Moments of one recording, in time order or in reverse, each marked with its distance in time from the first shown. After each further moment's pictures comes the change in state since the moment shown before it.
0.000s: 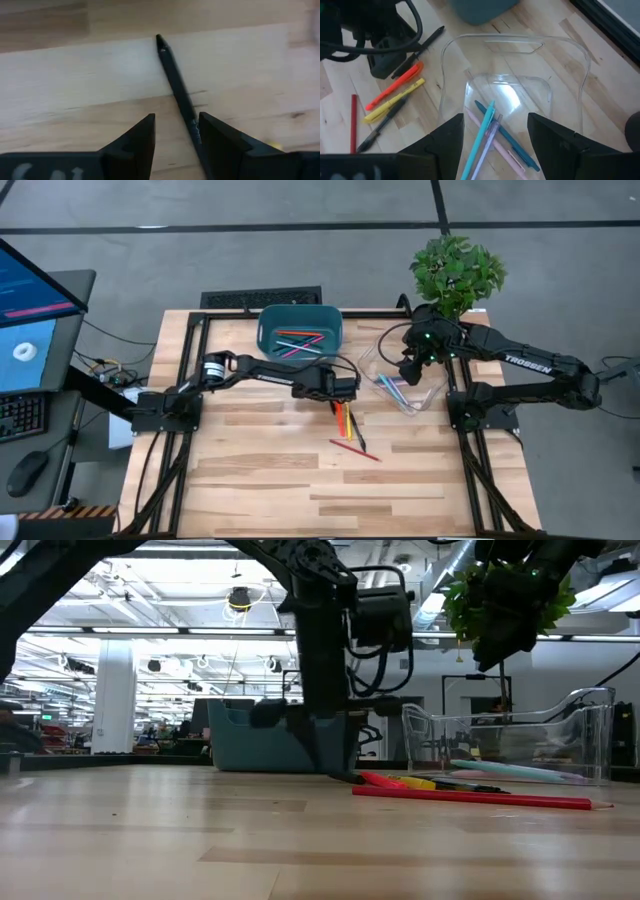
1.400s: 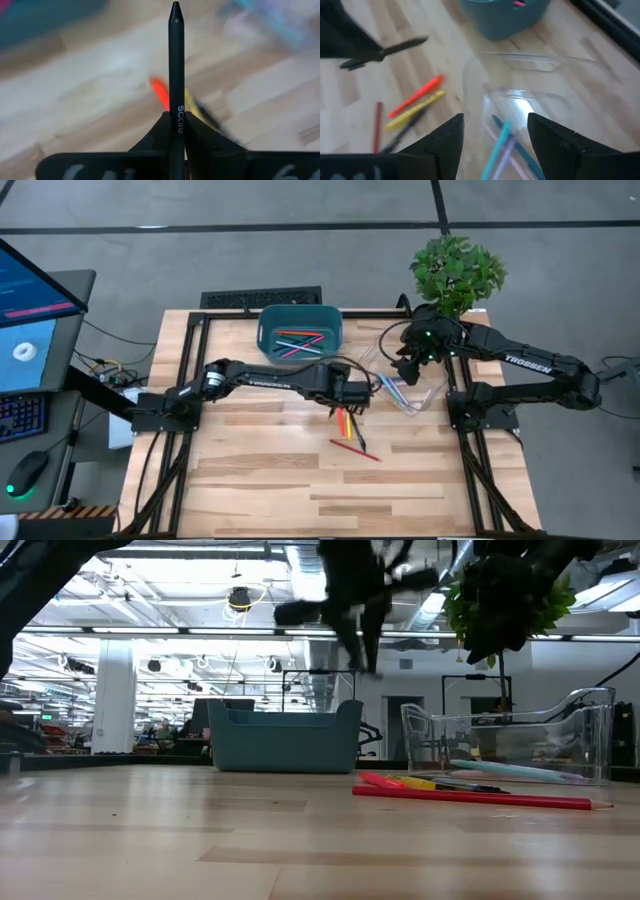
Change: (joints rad) left arm -0.105 0.032 0.500 -0.412 0.026 0.185; right arm 0.000 0.000 0.000 0.072 -0.074 -0.015
